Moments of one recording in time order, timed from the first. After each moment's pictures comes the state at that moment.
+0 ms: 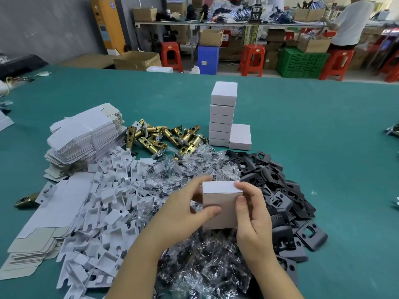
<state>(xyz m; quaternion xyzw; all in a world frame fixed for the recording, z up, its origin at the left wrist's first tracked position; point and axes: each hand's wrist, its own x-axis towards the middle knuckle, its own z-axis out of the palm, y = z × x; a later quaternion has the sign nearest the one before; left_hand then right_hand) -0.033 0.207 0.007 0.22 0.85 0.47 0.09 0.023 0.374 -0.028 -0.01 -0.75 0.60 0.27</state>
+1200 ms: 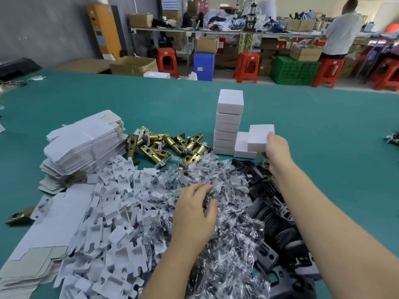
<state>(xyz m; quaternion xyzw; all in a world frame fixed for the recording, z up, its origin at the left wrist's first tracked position) -0.064 0.232 -0.048 0.12 0.91 0.39 -0.06 -0.179 0.472 0.018 -0.32 -0.69 0.63 0.16</state>
